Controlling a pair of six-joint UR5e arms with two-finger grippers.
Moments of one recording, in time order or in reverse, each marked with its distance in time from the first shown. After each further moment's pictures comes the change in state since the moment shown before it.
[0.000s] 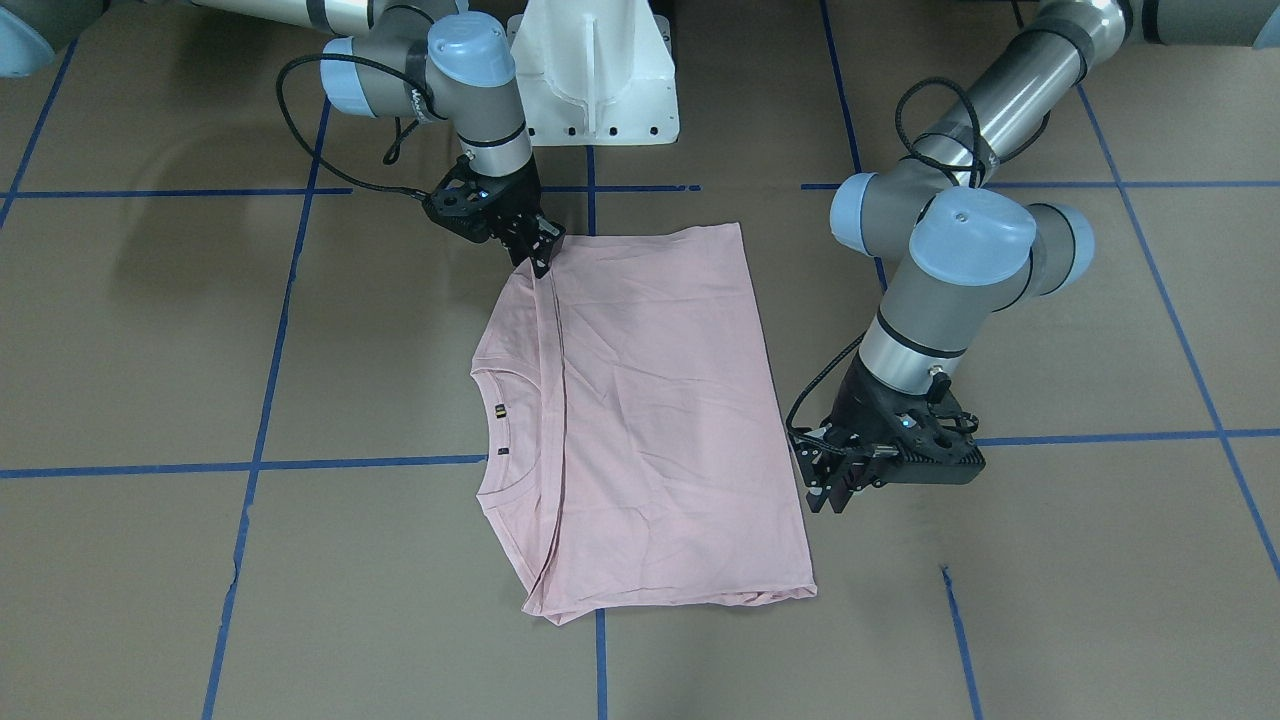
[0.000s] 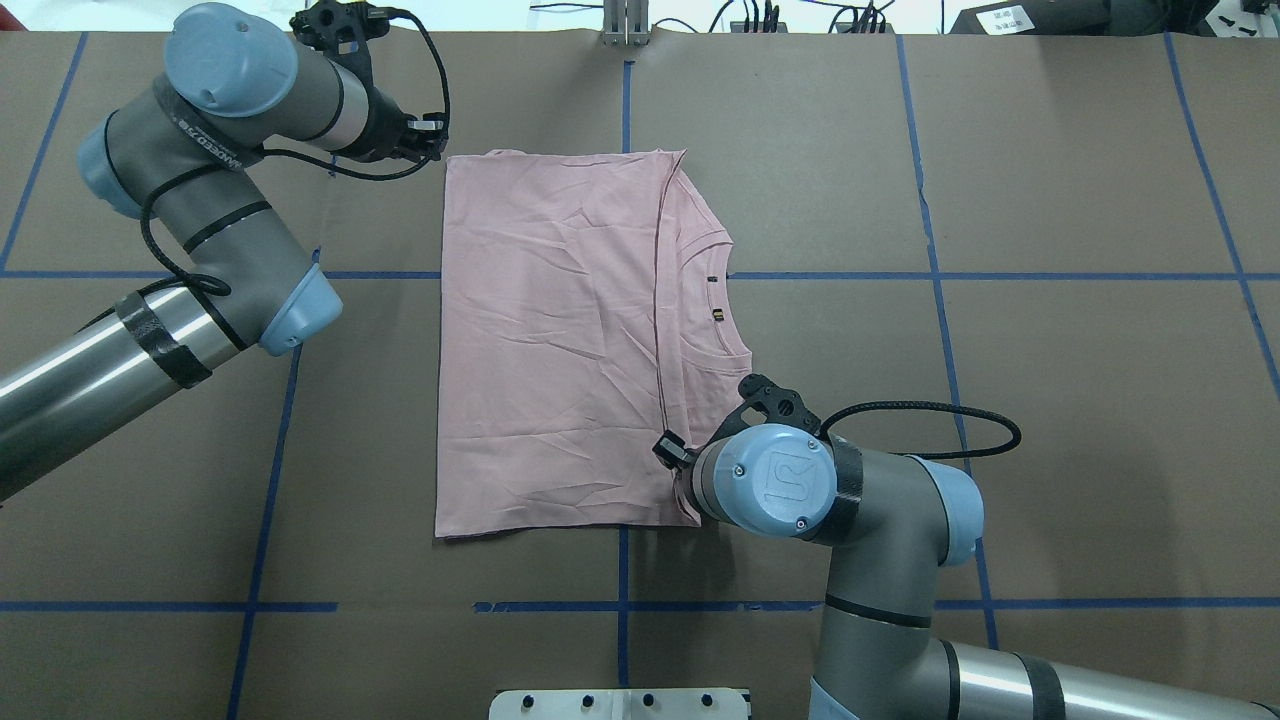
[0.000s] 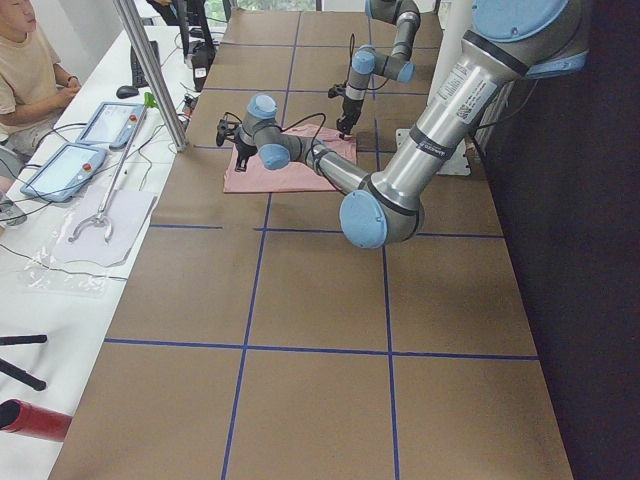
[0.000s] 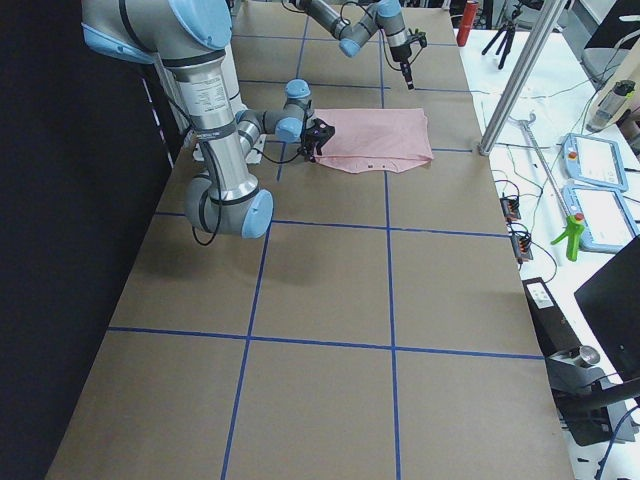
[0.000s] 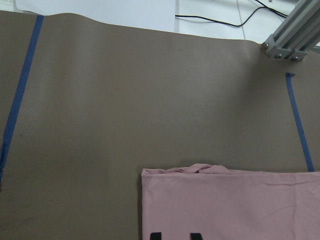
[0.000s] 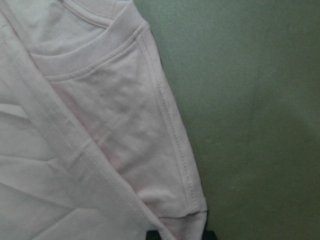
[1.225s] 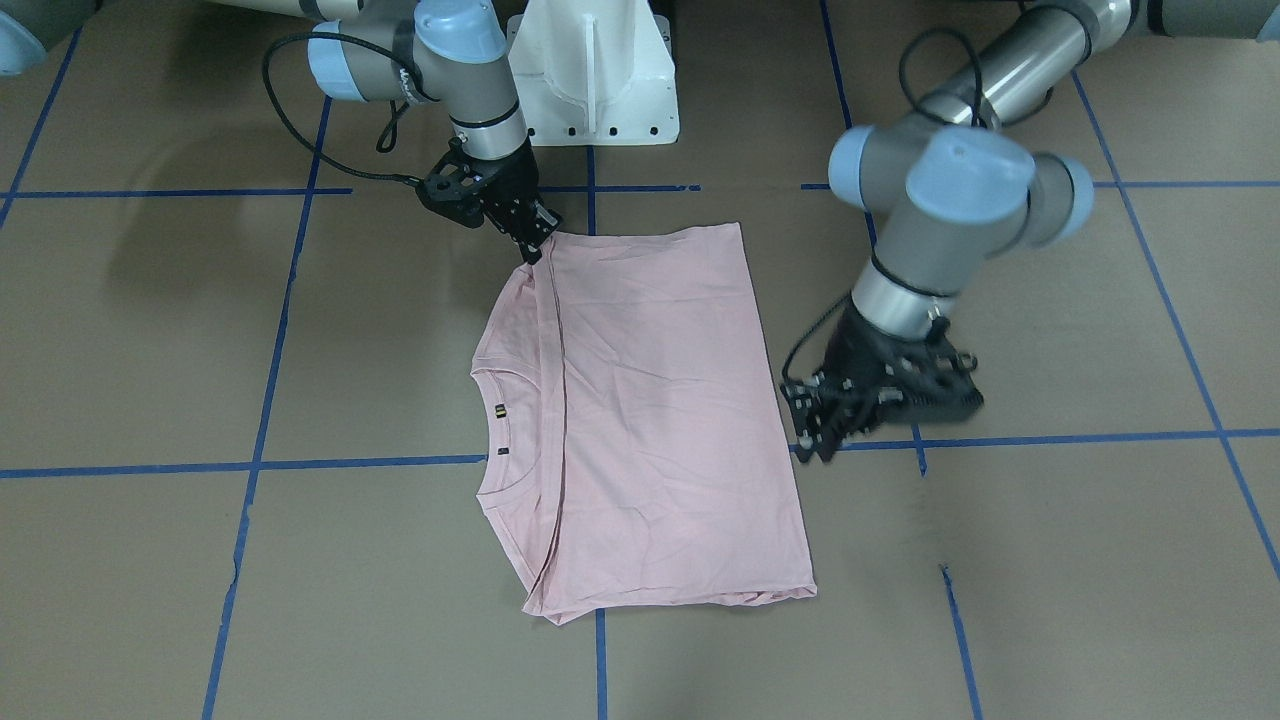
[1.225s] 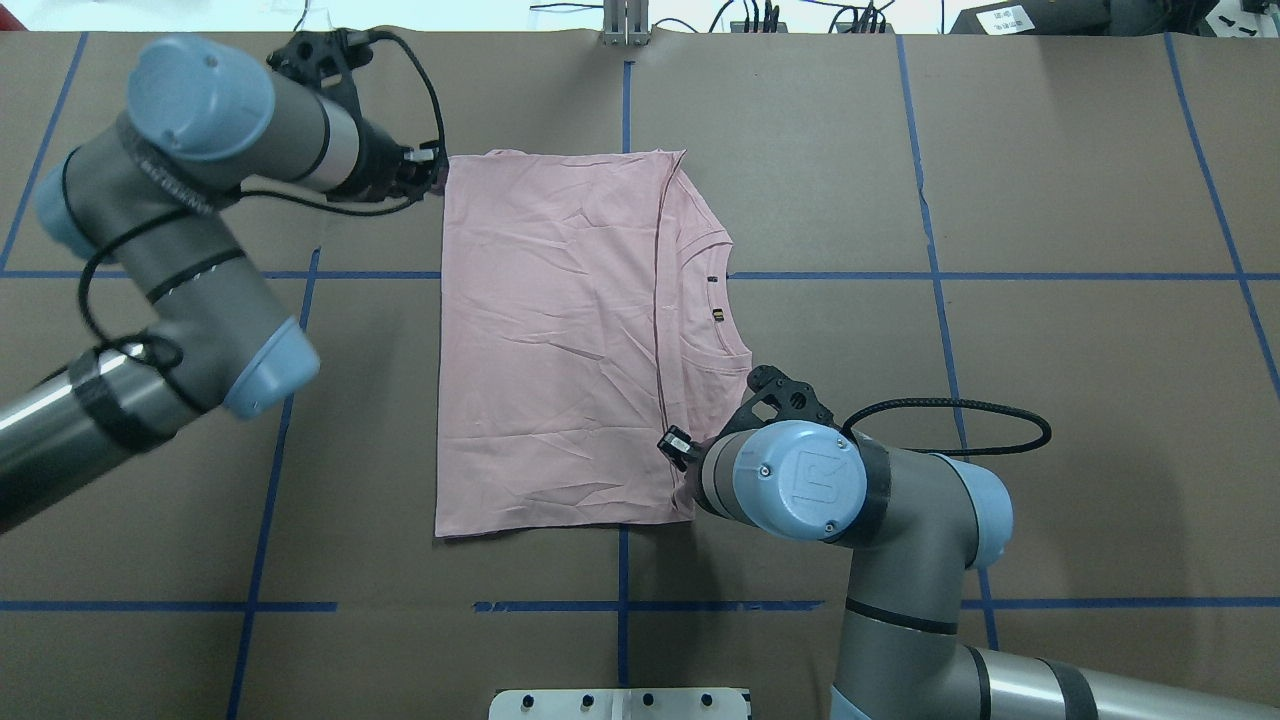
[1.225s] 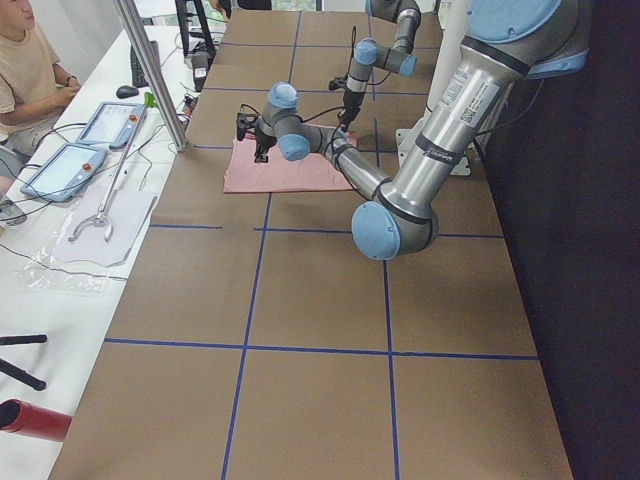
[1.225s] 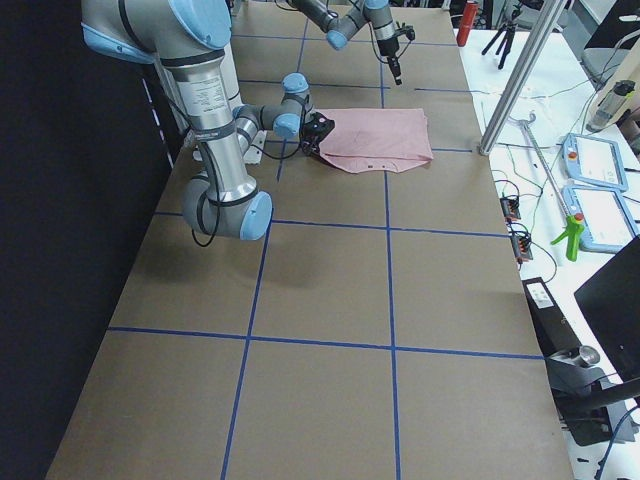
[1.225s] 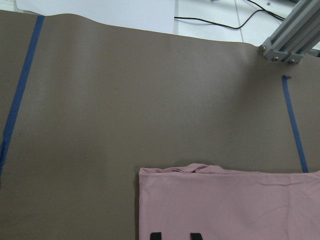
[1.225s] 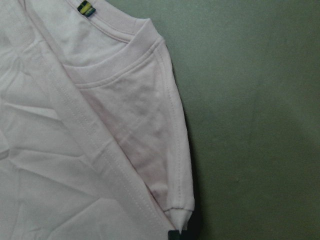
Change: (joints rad) left arm 0.081 0.136 -0.311 0.145 0.006 -0.221; right arm 0.003 -0.032 0.084 -0.002 -0.012 0.002
